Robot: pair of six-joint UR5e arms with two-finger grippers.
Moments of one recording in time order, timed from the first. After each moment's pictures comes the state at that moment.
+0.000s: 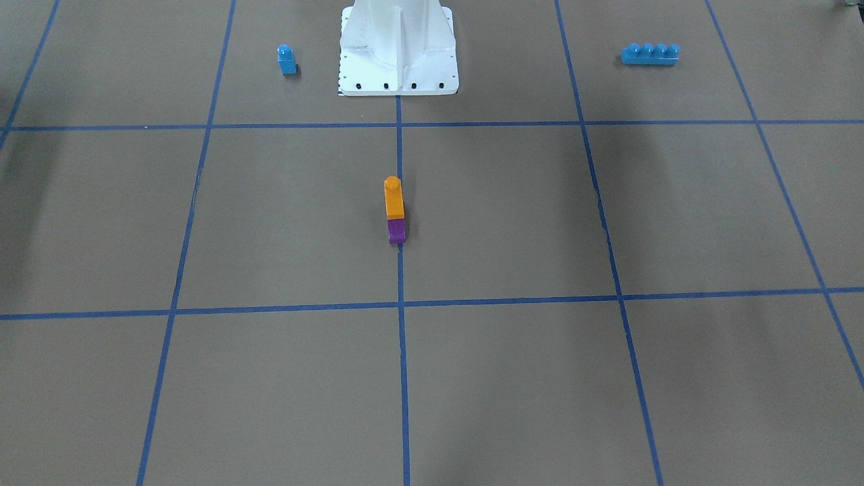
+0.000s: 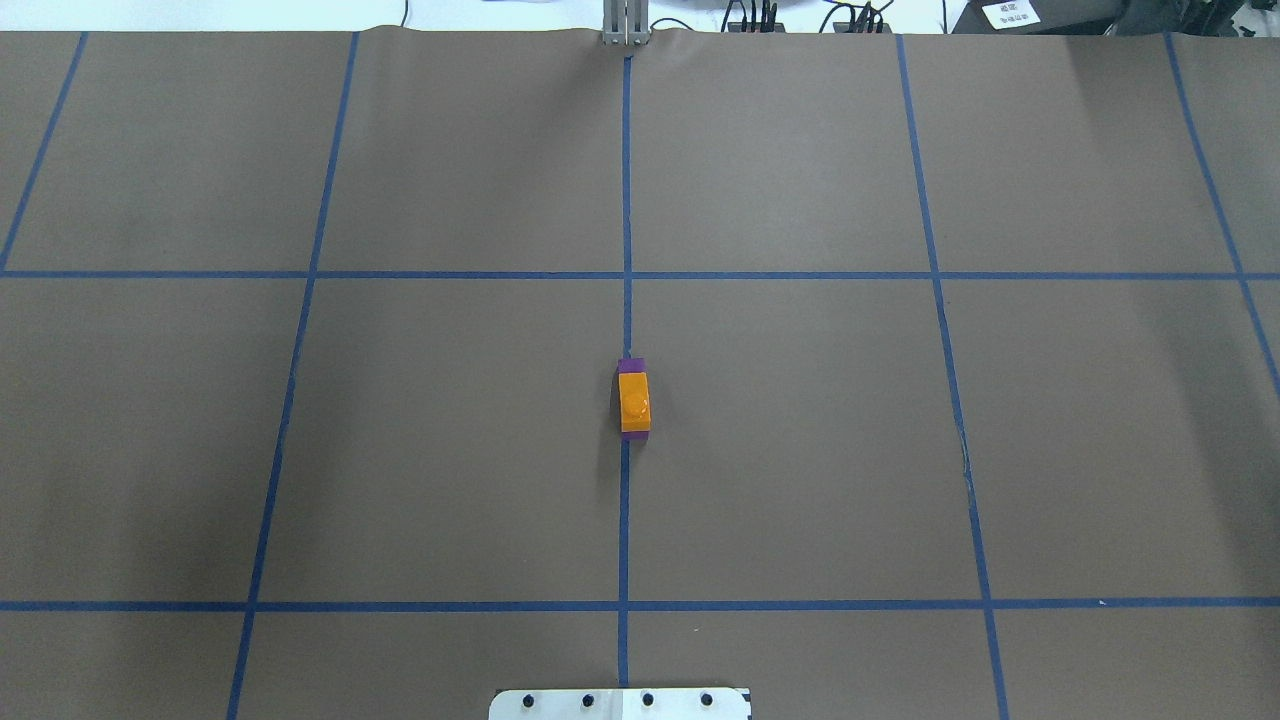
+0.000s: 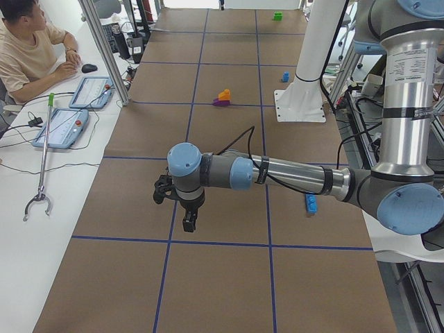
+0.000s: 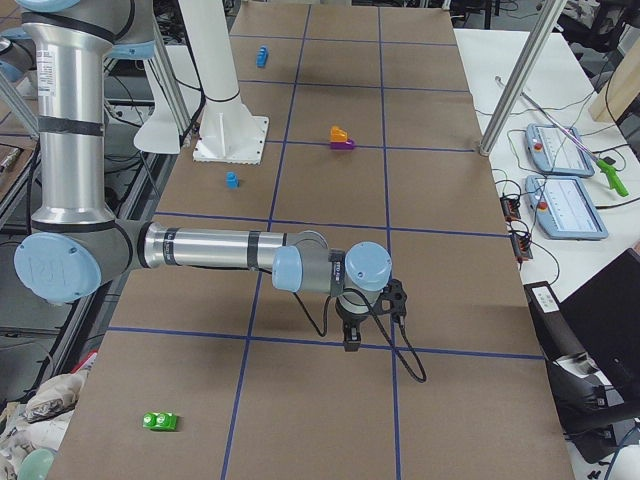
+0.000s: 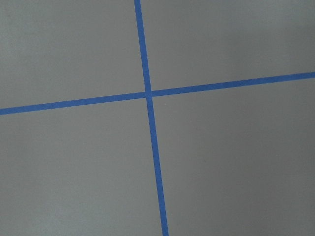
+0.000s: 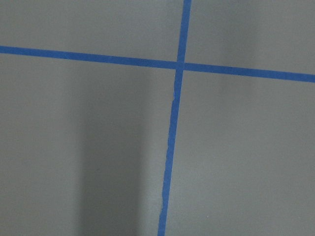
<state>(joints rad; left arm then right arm) -1.54 -1.53 -1.75 -1.50 -2.36 0.05 1.53 -1.63 1.62 -1.61 2.39 -0.09</state>
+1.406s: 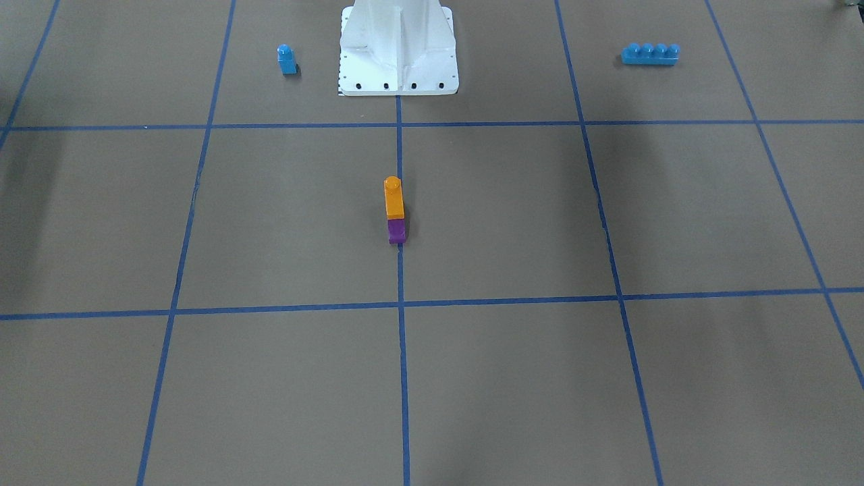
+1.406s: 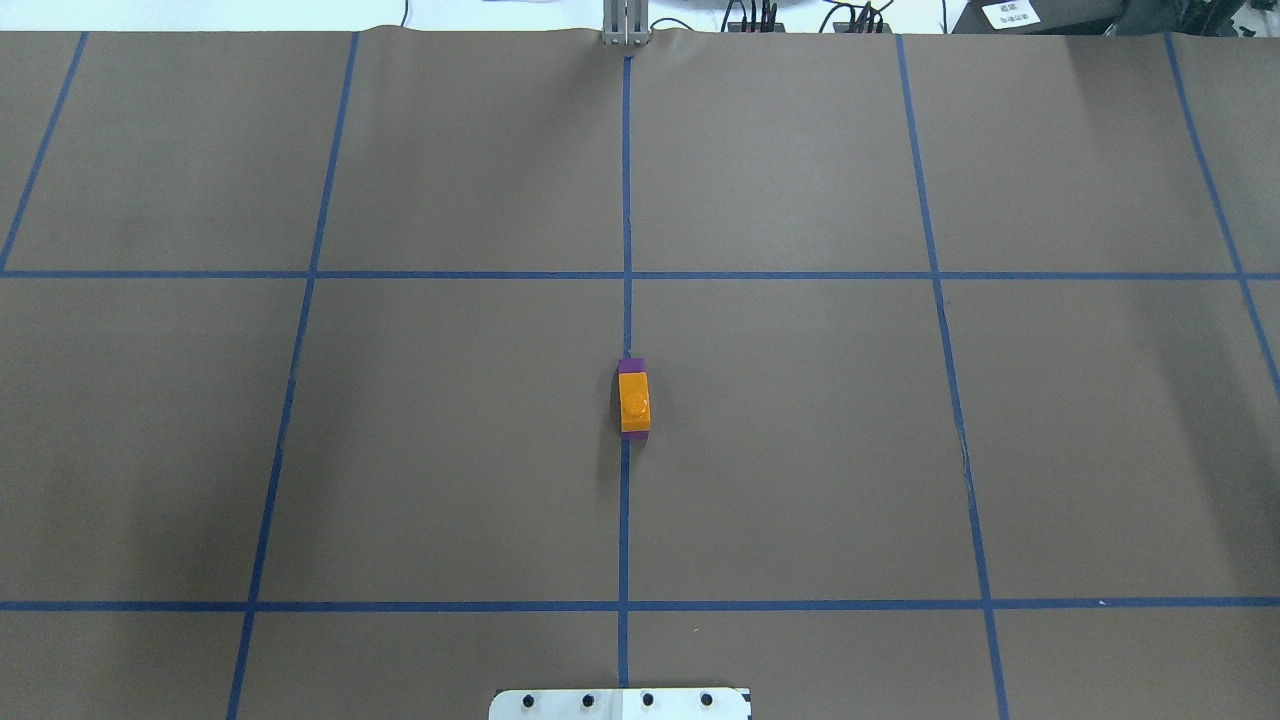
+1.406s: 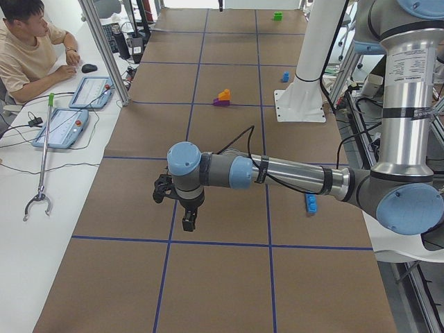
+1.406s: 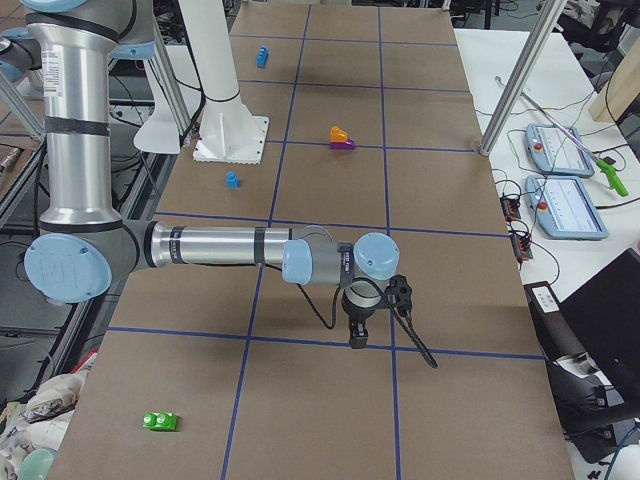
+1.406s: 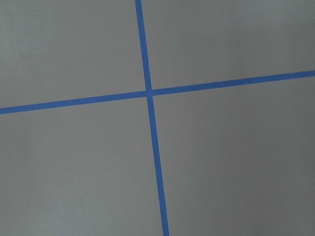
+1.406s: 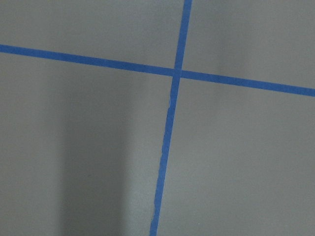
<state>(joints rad) -1.54 -1.54 -1.75 -1.49 -2.36 0.05 1.50 -1.60 1.63 -1.61 2.33 -0.09</state>
